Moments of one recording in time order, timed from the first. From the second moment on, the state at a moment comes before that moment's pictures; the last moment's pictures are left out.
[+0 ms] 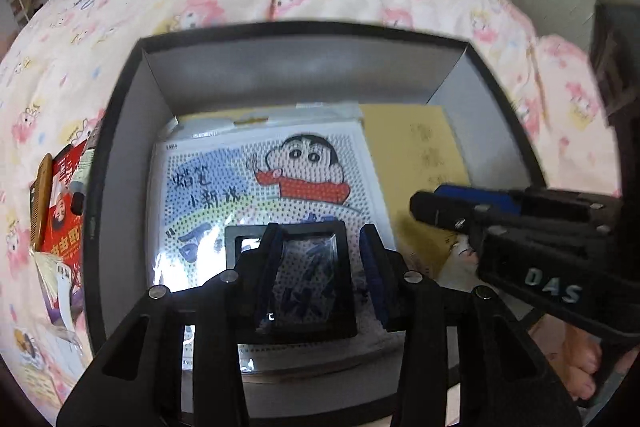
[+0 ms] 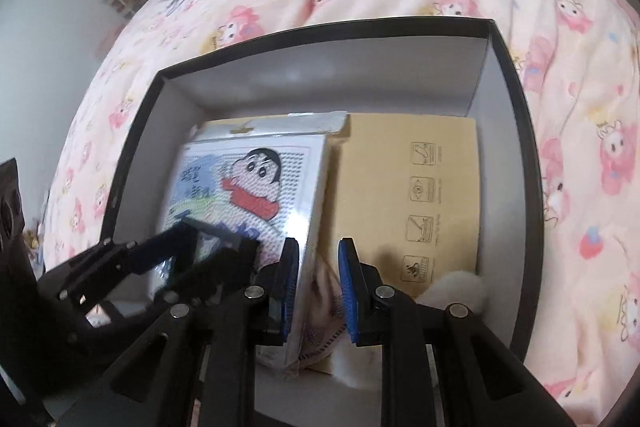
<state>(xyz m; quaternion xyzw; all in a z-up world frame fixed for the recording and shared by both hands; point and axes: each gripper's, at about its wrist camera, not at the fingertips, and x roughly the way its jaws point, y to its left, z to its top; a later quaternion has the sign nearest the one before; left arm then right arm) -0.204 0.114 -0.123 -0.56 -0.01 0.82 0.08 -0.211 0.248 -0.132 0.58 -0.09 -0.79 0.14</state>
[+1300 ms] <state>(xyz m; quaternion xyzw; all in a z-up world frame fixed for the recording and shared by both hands) -0.192 0.092 -0.118 -0.57 -0.01 0.82 0.10 -0.216 0.257 -0.128 0.58 -0.09 -0.80 0.16</state>
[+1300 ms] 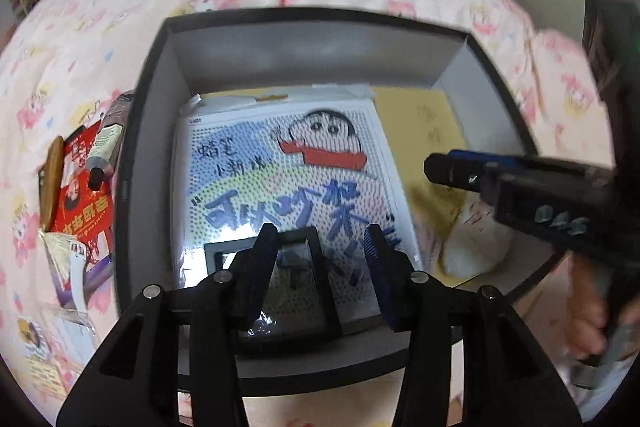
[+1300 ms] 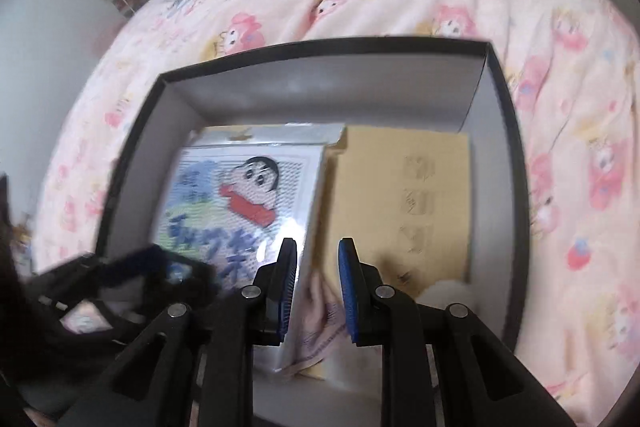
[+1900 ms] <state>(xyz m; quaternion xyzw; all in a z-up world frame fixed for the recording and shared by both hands) -0.187 0.045 -0.111 -0.56 -0.05 0.83 0.05 -0.208 0.235 -0.138 0.59 -0.05 -0.79 0.16</state>
